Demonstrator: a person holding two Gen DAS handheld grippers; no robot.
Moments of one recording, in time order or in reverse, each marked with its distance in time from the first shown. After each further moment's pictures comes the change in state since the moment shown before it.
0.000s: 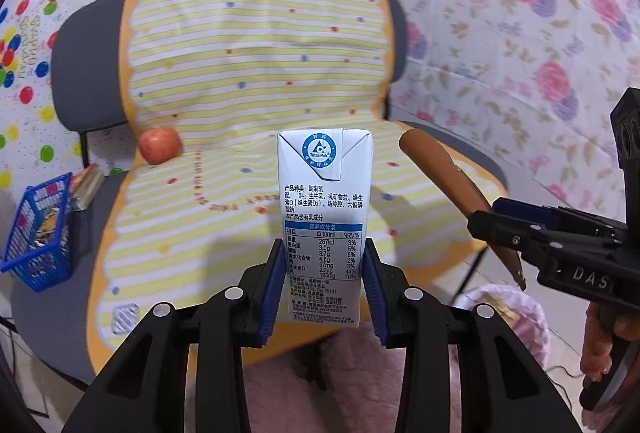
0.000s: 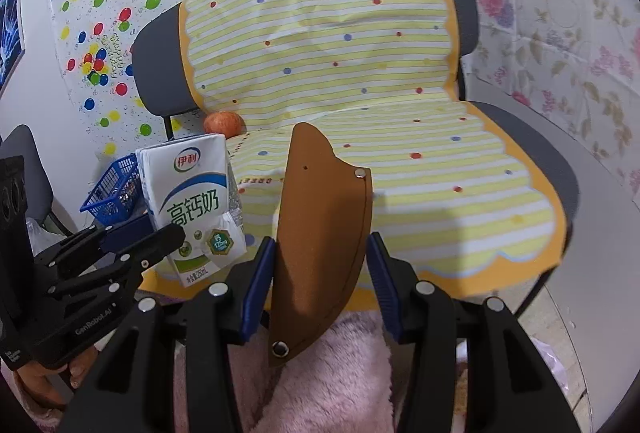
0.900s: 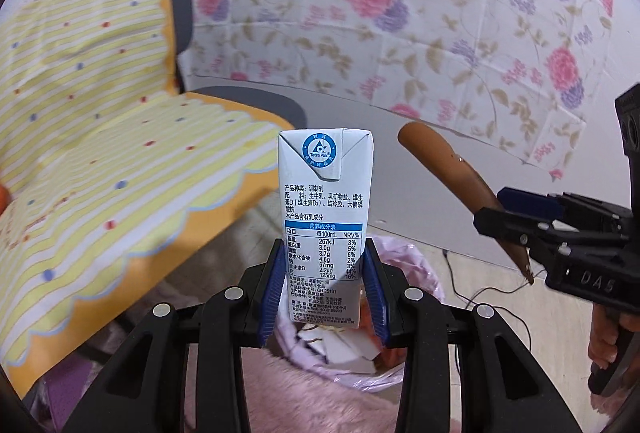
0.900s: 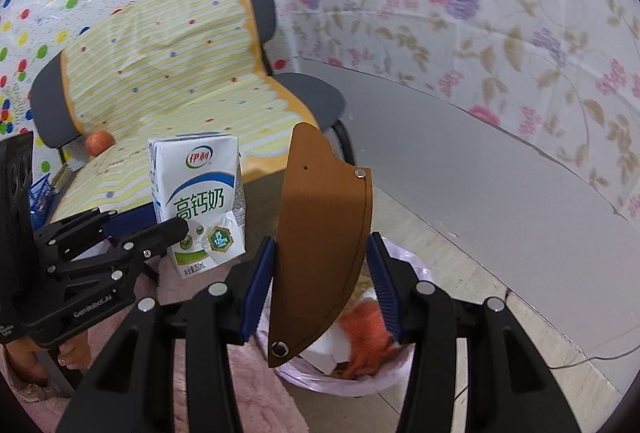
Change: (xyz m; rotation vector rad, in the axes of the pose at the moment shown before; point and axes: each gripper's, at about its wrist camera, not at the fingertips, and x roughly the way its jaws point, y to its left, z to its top) left arm 0.027 -0.187 -0.040 0.302 0.113 -0.431; right arm -0.140 -0.113 -0.121 0.255 -0.028 -0.410
